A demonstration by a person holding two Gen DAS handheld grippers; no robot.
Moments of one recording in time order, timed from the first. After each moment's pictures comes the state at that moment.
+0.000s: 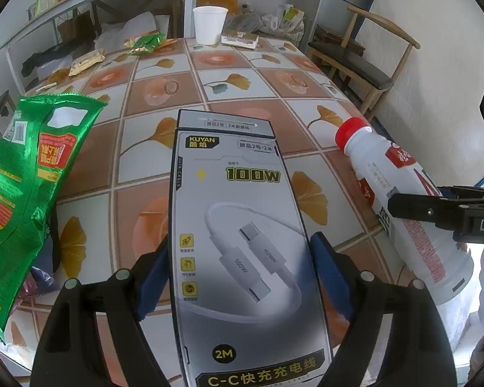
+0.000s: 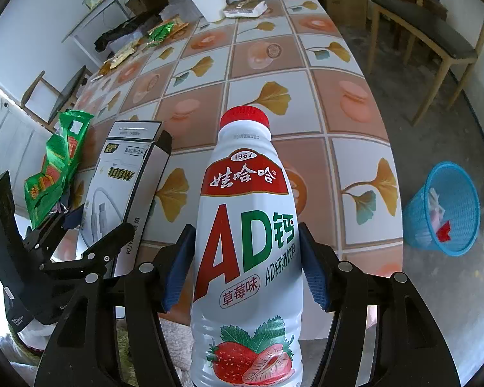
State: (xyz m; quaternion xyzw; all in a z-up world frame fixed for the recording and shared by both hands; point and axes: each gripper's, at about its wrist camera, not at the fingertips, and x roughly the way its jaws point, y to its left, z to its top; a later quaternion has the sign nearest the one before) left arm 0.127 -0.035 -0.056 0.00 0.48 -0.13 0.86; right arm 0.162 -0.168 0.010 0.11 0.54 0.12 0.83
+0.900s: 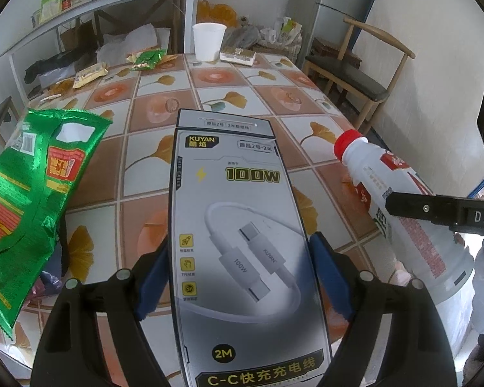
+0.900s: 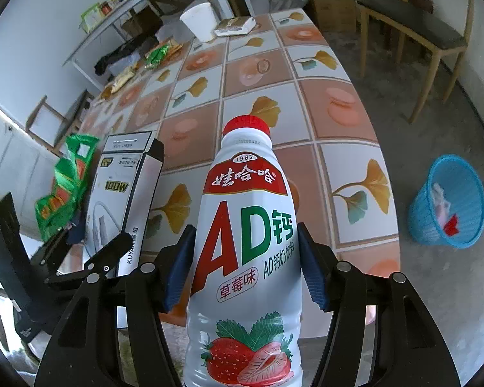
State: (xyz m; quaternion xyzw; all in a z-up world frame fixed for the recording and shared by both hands) left arm 0.120 -0.034 -0.040 -0.01 0.46 -0.13 0.88; right arm 0.156 -0.185 0.017 0.17 0.51 0.12 0.84
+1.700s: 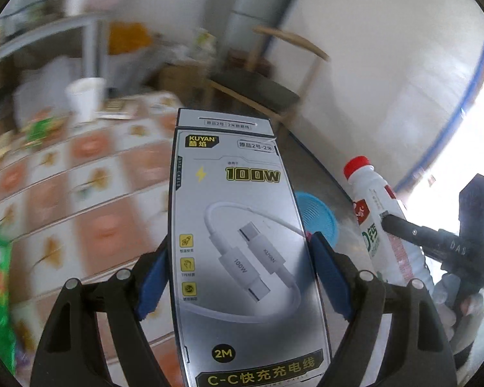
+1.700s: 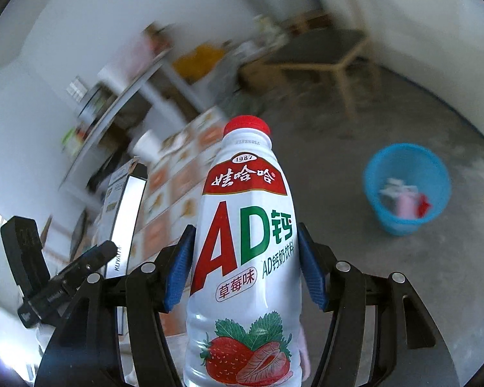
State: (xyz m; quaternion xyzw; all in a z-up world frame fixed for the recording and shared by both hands) left arm 0.155 -0.169 0.046 0.00 0.44 -0.32 0.84; right arm 0.054 -0.352 0.052 0.35 0.35 -0.02 0.87
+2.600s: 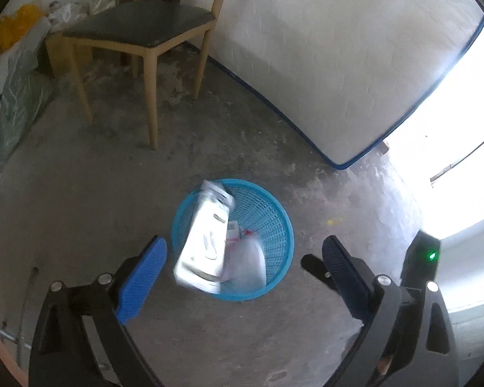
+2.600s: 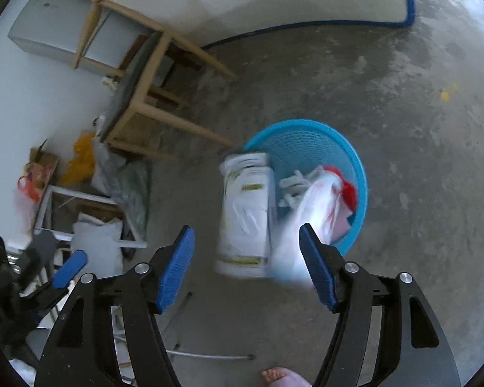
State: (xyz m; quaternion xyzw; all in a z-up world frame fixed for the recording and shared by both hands) left arm 0.266 -0.539 -0.085 0.08 0.53 -0.41 0.74; right arm 0.088 -0.571 -0.175 0.56 0.34 -0.20 0.73
